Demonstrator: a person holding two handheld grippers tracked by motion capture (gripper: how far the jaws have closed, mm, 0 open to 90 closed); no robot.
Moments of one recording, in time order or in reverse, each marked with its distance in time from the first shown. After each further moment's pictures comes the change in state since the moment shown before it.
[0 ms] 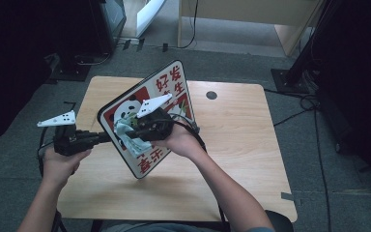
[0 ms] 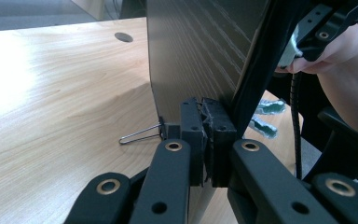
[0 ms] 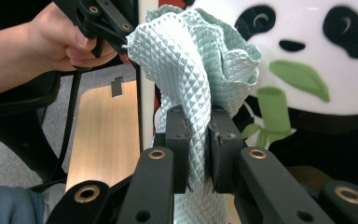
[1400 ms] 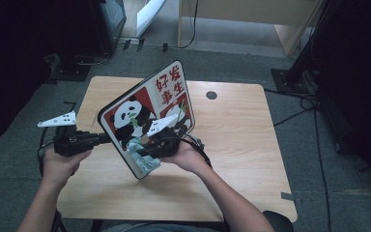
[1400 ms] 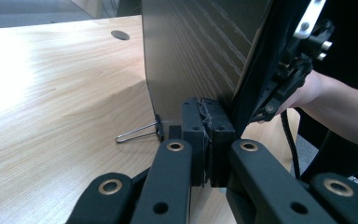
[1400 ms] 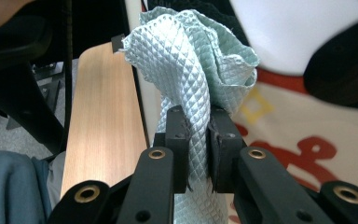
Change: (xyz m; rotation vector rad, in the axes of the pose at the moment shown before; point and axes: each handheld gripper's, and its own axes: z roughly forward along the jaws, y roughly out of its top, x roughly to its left) left arm -0.002 0.000 0.000 0.007 -0.011 -0.002; right arm -0.001 -0.068 0.022 0.069 0.040 0.084
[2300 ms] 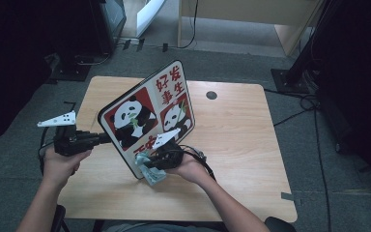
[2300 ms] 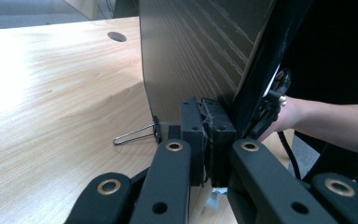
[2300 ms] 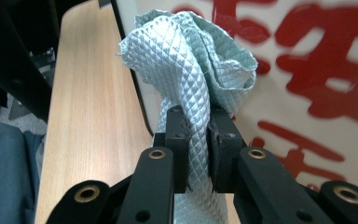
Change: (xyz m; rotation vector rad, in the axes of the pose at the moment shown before) left arm 0.002 0.000 0.000 -0.004 -0.015 0.005; right arm -0.004 -0.051 0.024 0.064 0.004 0.066
